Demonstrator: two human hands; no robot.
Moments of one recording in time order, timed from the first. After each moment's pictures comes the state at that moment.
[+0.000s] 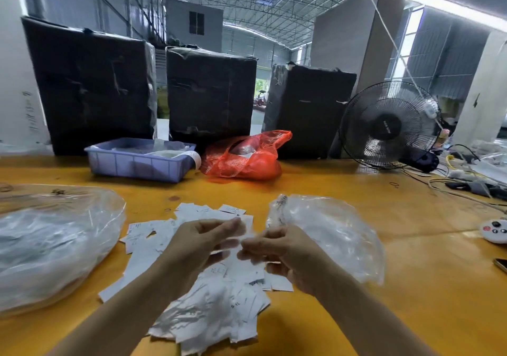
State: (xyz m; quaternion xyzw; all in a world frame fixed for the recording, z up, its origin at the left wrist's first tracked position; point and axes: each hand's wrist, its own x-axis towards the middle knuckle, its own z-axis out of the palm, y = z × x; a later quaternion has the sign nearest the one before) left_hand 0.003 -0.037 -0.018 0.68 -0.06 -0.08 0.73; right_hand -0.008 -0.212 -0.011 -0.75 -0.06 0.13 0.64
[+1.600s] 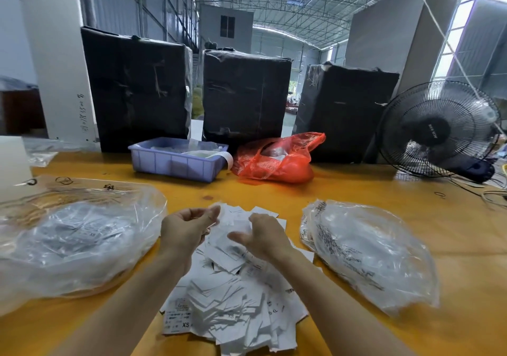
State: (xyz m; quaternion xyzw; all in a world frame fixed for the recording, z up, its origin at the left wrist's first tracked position) left_hand 0.043 0.018 -0.035 0.60 0.09 0.14 0.78; right_hand 0.089 -0.126 -0.049 -0.97 -0.12 -0.08 0.21
